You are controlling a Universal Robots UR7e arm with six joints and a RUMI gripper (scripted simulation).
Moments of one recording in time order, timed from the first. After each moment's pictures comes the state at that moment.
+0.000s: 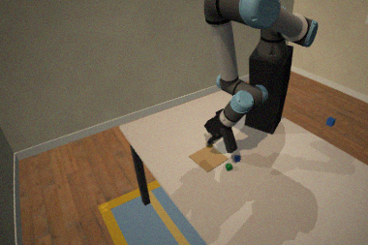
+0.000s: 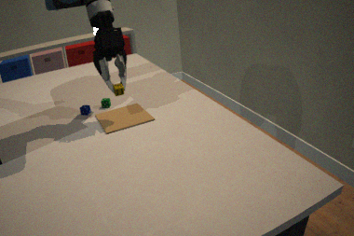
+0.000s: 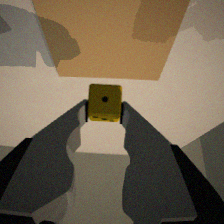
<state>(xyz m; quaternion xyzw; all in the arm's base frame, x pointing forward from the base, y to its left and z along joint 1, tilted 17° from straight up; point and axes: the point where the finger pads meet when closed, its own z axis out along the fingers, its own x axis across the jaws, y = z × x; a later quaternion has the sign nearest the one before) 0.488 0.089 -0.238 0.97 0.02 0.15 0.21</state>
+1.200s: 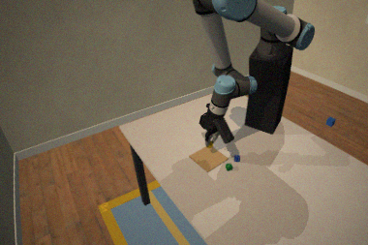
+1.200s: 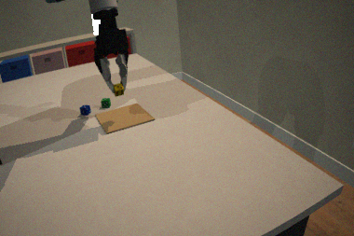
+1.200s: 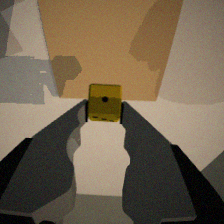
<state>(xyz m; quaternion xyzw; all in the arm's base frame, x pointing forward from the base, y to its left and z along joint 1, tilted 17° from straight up) 0.488 0.086 -0.238 0.99 0.04 0.15 0.07</state>
